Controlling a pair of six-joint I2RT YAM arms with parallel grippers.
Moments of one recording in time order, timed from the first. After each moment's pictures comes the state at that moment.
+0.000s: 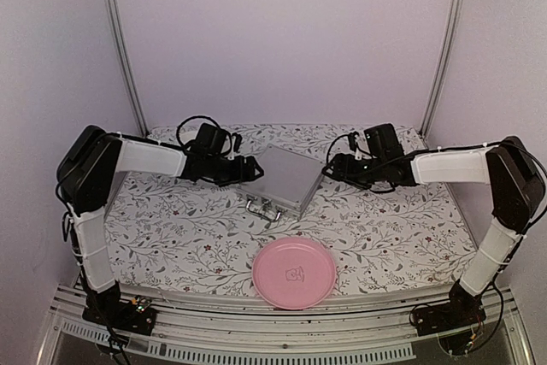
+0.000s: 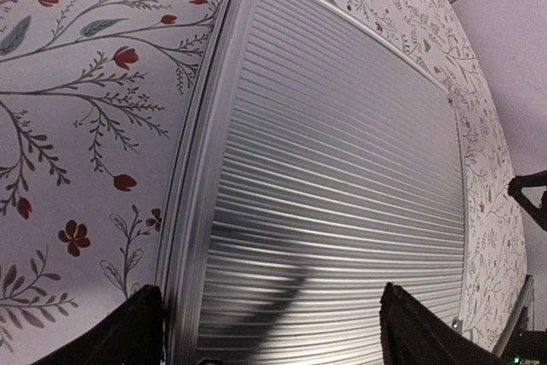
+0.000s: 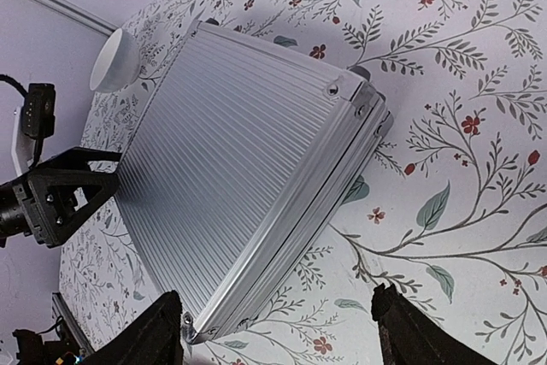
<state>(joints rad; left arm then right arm) -0.55 1.98 1.24 0.02 0.23 -0.53 0.52 1.72 1.03 0.02 -0.24 0.61</state>
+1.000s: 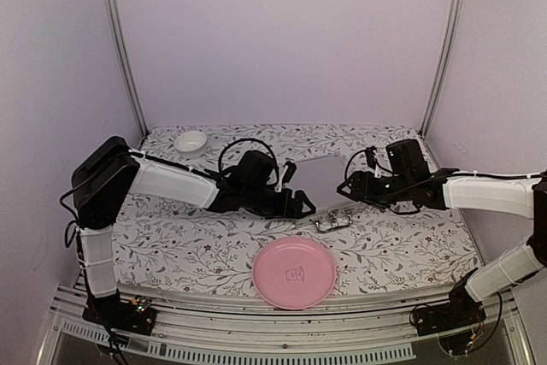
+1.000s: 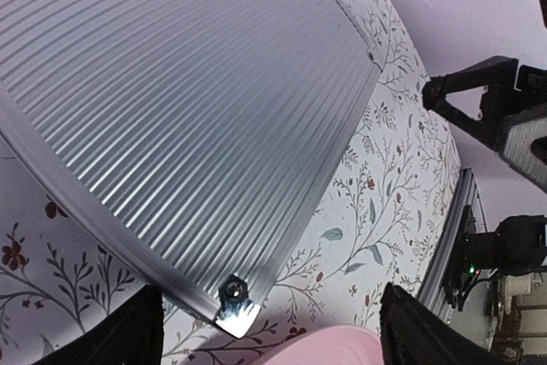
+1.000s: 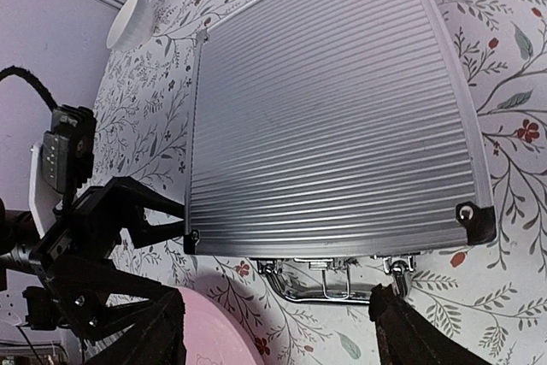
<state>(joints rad) -0.88 2.00 1.22 0.13 0.30 -0.64 0.55 1.39 0.77 -0.06 -0.25 0.65</state>
